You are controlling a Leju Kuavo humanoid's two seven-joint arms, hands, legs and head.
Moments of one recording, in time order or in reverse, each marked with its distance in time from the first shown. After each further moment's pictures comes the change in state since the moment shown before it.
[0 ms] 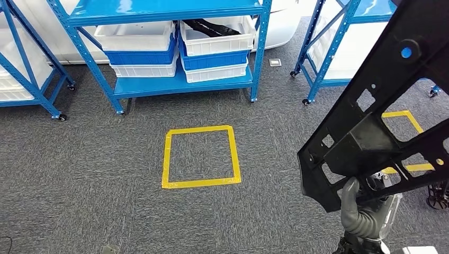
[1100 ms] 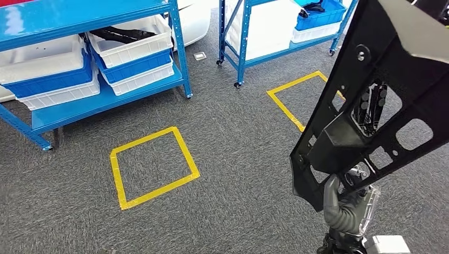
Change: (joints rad) left arm -0.003 0.003 0.051 0.000 0.040 -0.095 0.046; right arm -0.033 0.080 0.021 0.091 0.091 -0.034 -0.006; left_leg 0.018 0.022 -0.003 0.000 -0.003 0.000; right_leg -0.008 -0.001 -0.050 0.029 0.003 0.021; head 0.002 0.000
